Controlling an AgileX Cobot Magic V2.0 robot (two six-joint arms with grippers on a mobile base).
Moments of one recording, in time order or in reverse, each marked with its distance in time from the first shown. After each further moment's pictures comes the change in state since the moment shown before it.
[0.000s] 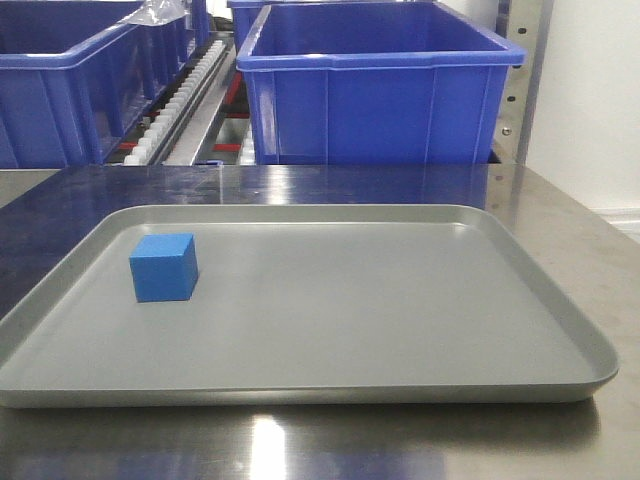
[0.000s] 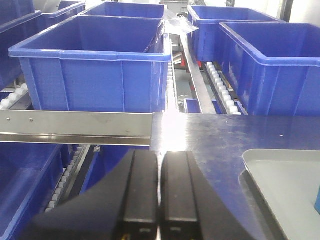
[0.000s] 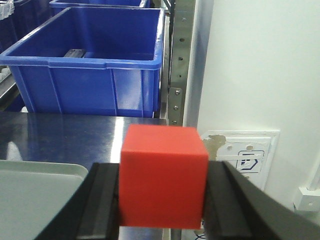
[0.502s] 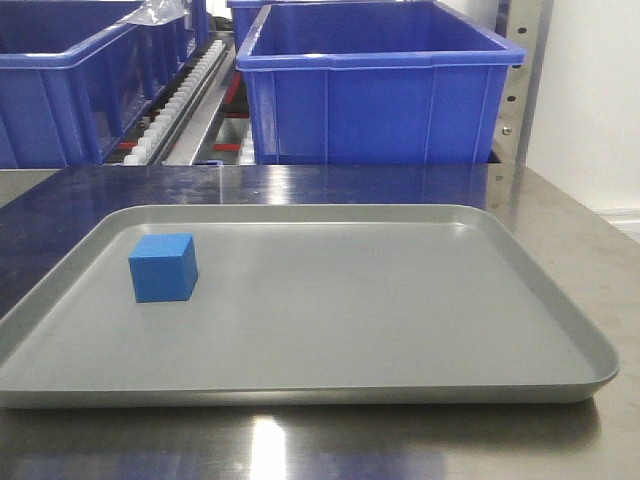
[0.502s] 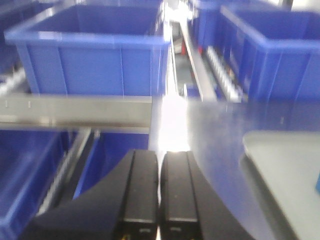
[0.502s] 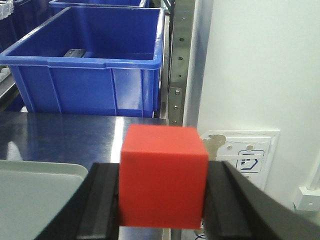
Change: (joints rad) left arm 0.000 0.000 0.000 0.002 0.079 0.000; right arm 0.000 0.000 0.000 0.000 0.000 0.000
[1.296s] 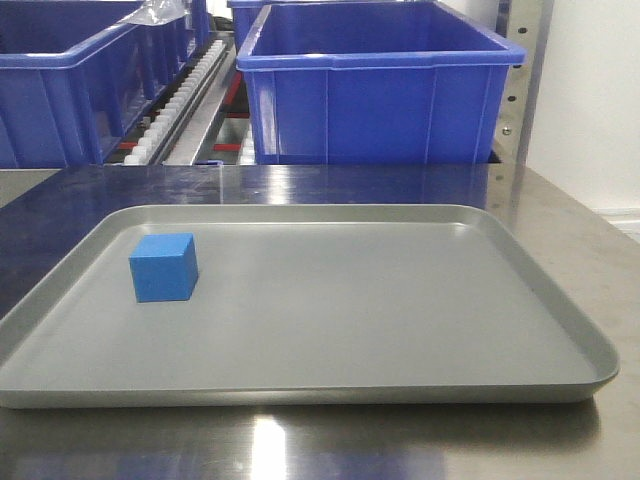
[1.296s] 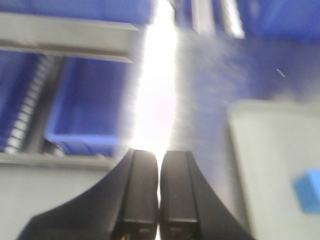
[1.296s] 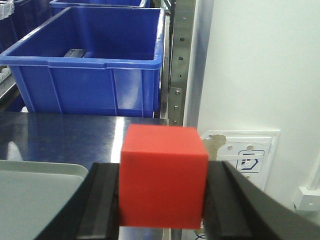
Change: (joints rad) left arm -0.112 0.797 -0.502 0.074 0.152 -0.177; right arm 0.000 0.000 0.000 0.000 0.001 0.000
